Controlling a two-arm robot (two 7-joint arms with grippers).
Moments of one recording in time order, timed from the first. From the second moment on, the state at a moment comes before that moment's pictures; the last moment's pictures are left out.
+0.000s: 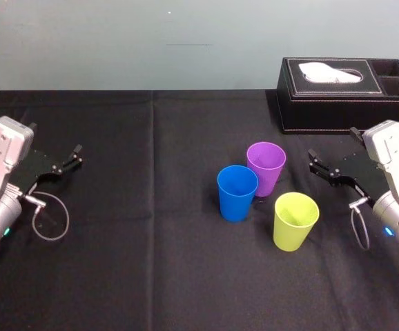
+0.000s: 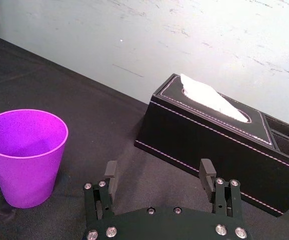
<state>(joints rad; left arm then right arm) -0.20 0.60 0.45 -1.41 -0.25 -0.12 0.03 0.20 0.60 -0.45 -1.41 0.25 -0.12 -0.03</state>
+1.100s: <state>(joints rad) -0.20 0.60 0.45 -1.41 -0.25 -0.12 0.03 0.20 0.60 -0.45 -1.41 0.25 -0.12 -0.03</state>
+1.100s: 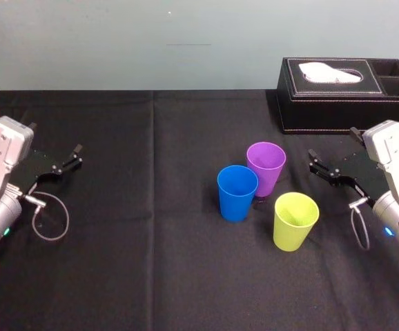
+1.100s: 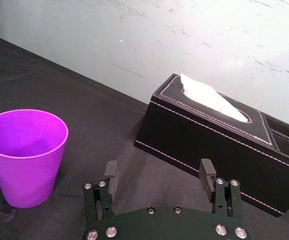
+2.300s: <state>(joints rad) -0.20 0.60 0.45 -1.41 -0.25 -0.12 0.03 -0.03 0.68 -0.30 -1.59 0.33 -0.12 0.02</state>
